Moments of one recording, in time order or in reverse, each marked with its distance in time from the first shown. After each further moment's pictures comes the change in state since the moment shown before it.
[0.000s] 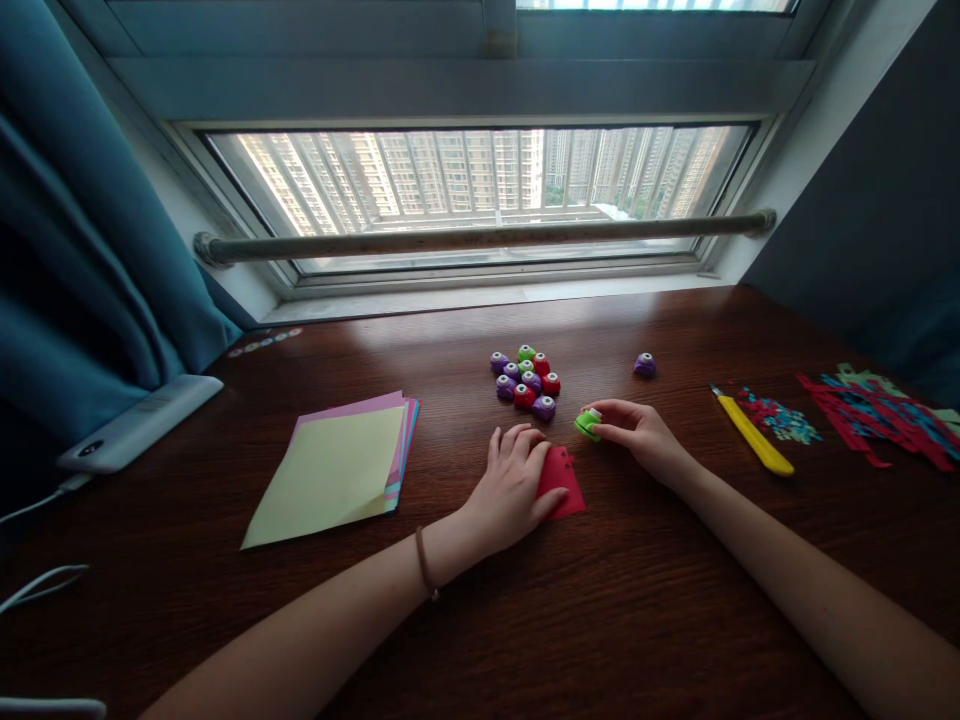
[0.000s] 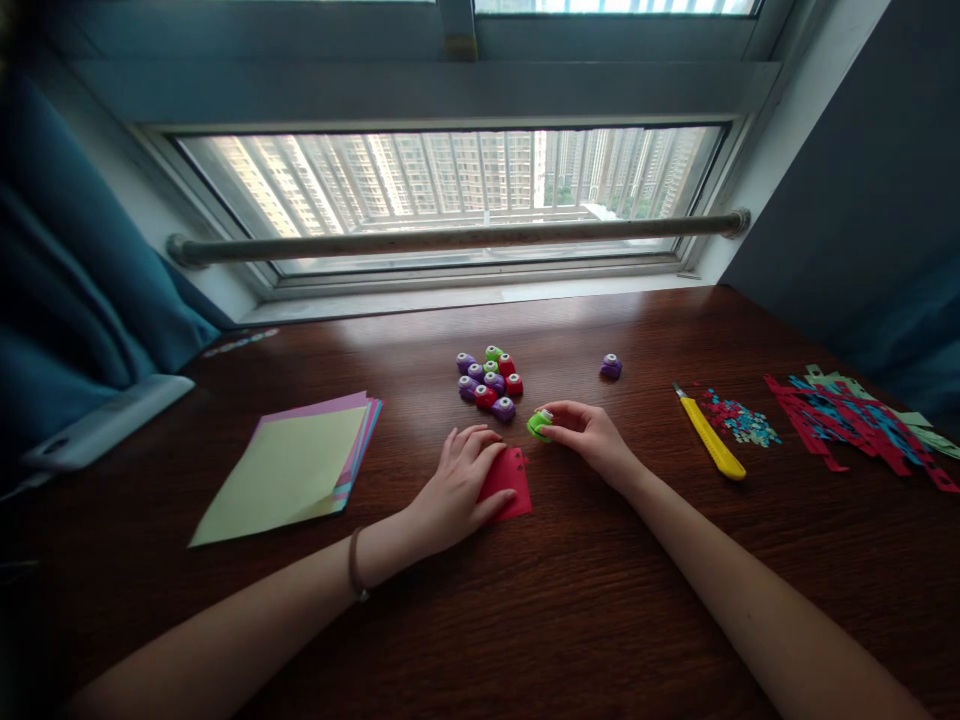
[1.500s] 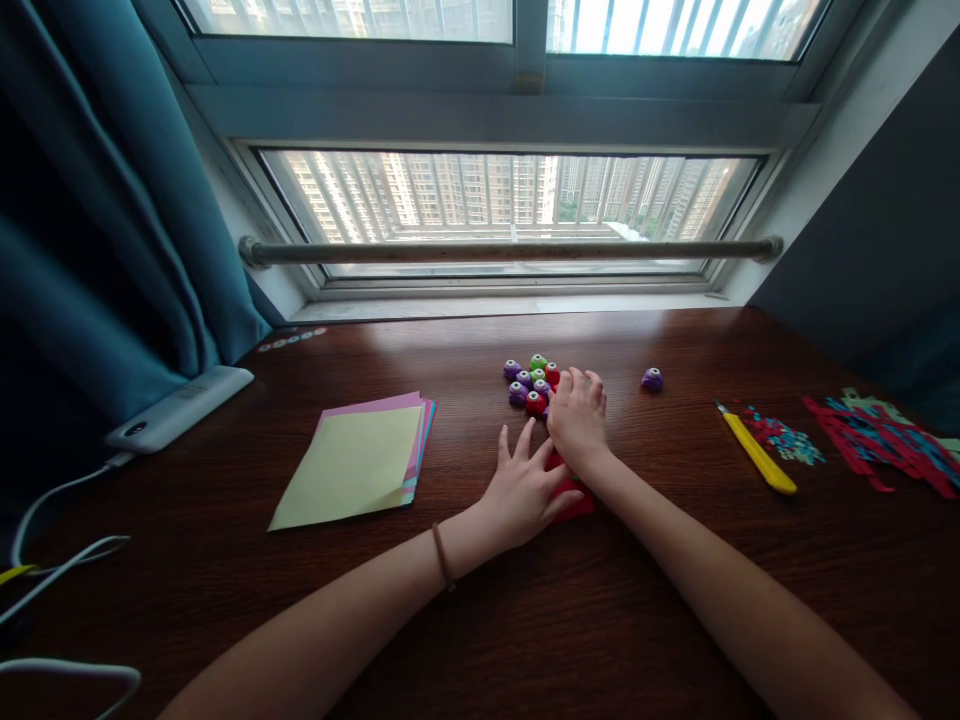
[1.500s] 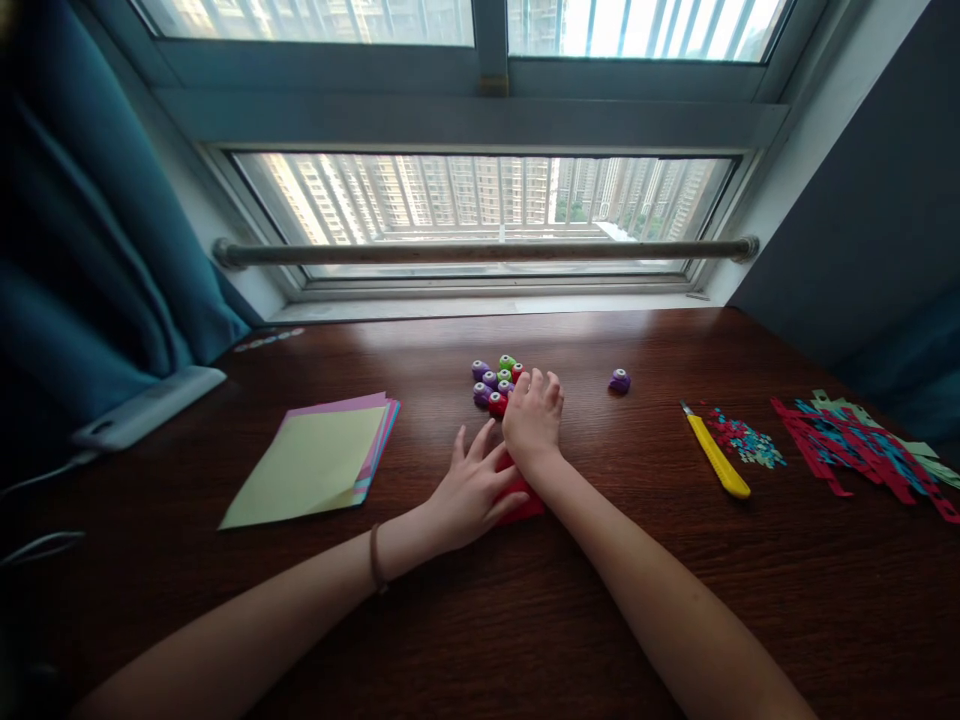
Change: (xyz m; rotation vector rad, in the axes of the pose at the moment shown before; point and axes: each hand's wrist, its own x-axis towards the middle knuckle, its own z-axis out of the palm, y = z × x) left_hand -0.001 0.002 0.000 0.155 0.005 0.065; right_hand 0.047 -0.007 0.096 -1.433 0.535 -0.301
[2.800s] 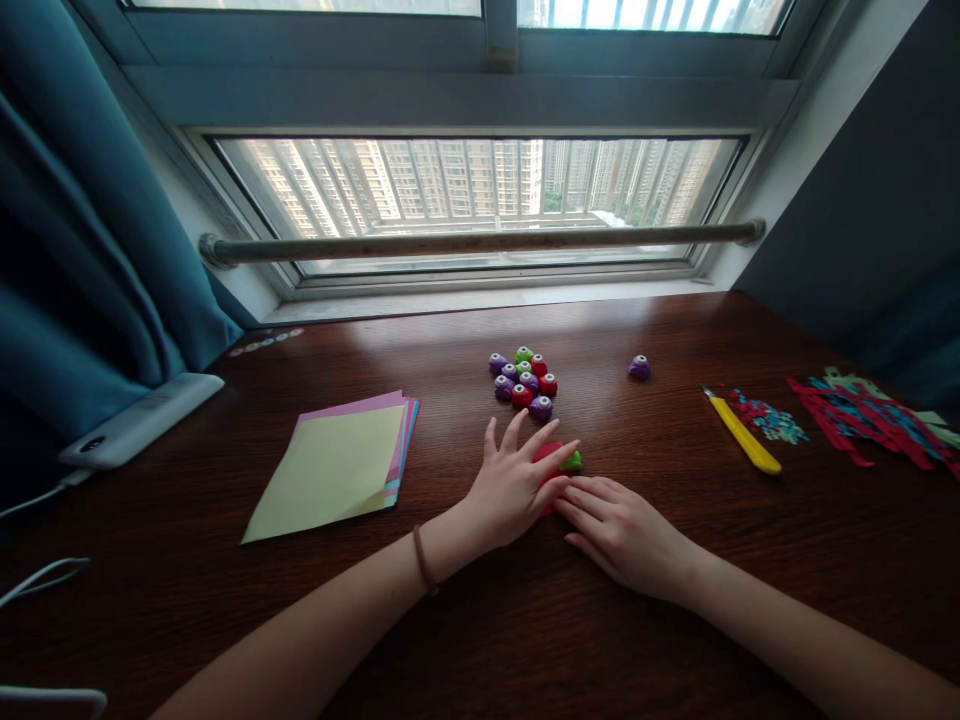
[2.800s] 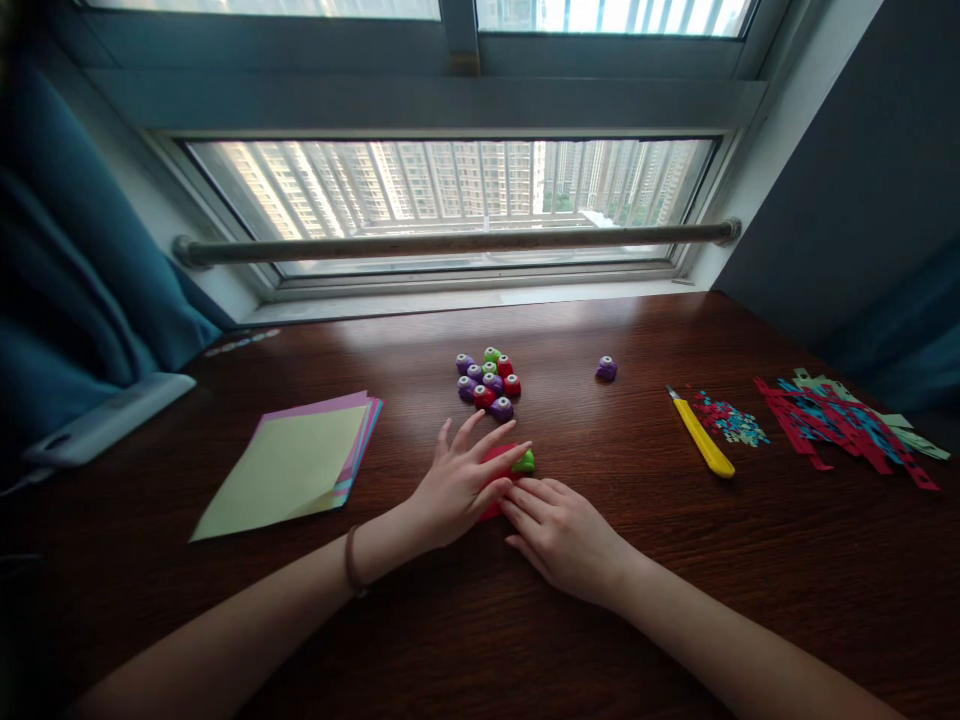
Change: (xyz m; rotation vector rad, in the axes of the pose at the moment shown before) left_hand 0.004 0.004 -0.011 -0.023 -0.009 0.001; right_hand -0.100 0.068 -0.063 0.327 -0.346 -0.787
